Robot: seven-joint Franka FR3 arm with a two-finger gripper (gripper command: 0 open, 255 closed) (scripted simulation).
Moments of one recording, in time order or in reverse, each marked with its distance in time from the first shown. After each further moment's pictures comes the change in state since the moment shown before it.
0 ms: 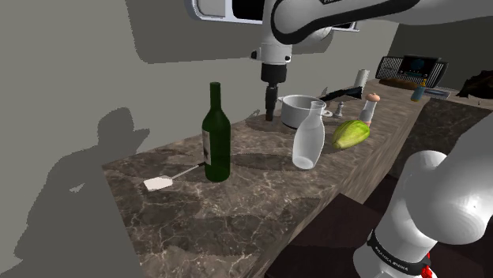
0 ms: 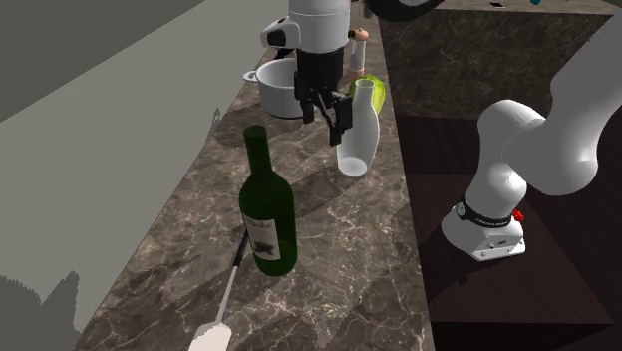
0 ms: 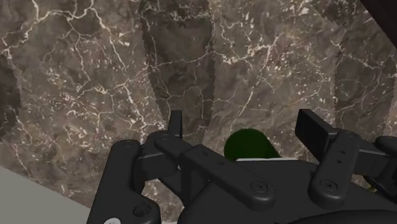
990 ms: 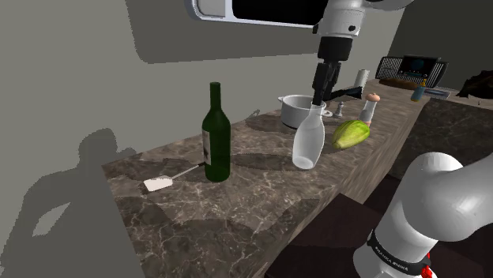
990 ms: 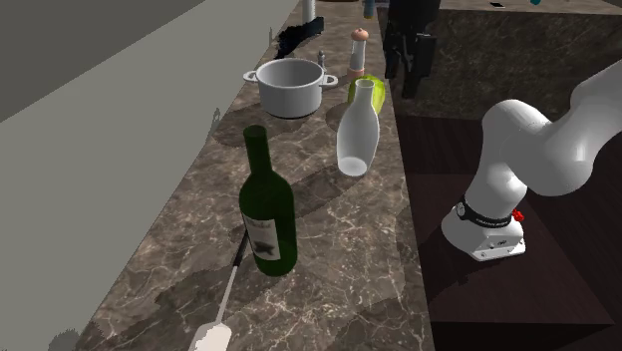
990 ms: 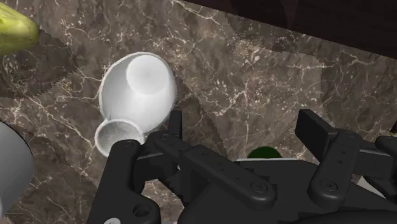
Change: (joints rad) arm -0.140 -0.427 0.024 -0.131 0.026 -0.283 0.354
